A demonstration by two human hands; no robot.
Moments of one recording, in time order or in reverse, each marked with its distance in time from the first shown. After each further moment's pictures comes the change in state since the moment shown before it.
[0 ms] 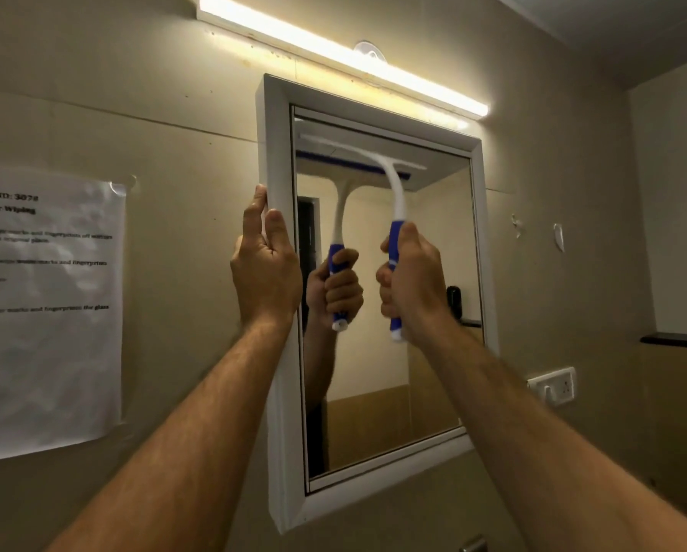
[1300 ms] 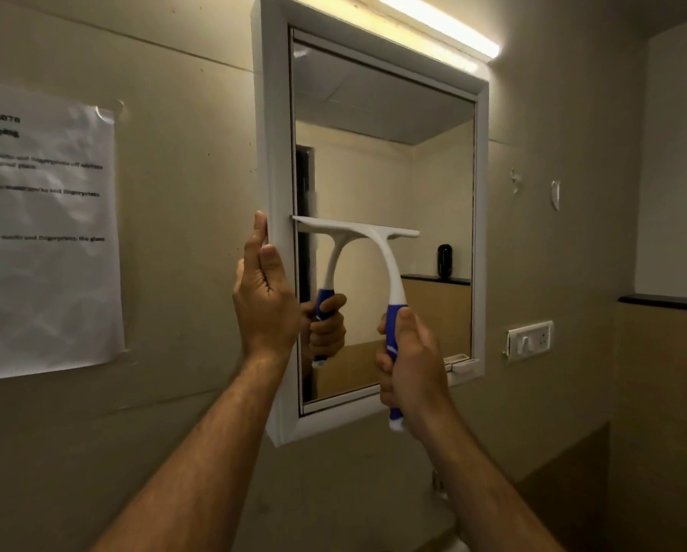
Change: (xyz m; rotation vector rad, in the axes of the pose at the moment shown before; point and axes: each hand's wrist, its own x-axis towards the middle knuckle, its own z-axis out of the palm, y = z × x) left_hand -0.094 -0.043 -0.025 -0.033 -0.060 -0.067; right_hand -0.121 0.073 -0.035 -0.053 -0.052 0.240
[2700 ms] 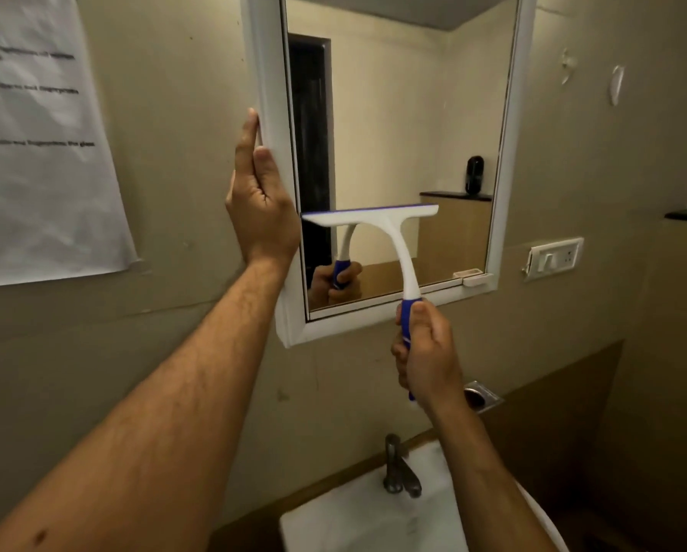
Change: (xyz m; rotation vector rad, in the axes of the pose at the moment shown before) left_hand 0.003 -0.004 0.001 -0.014 0.088 0.046; right_hand -0.042 0.071 -0.034 -0.082 -0.030 0.067
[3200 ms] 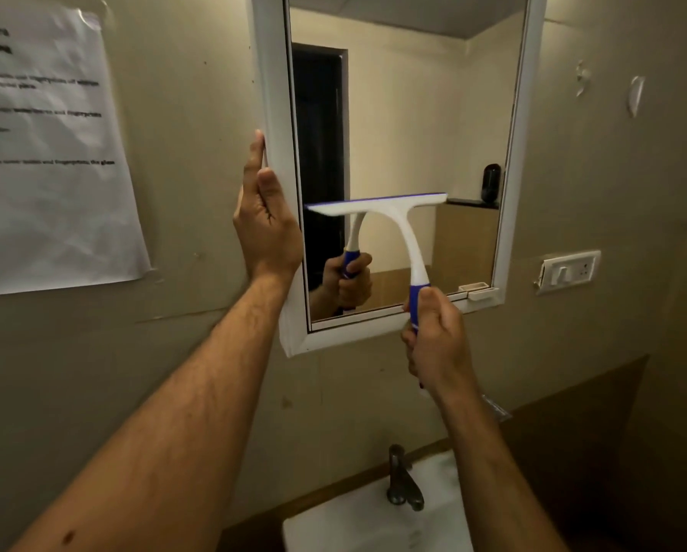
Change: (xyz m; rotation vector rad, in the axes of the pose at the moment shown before) left_hand -0.003 0.006 -0.001 0.041 -0.032 0.014; right_hand 0.019 -0.024 -0.009 -0.039 0.012 -0.068
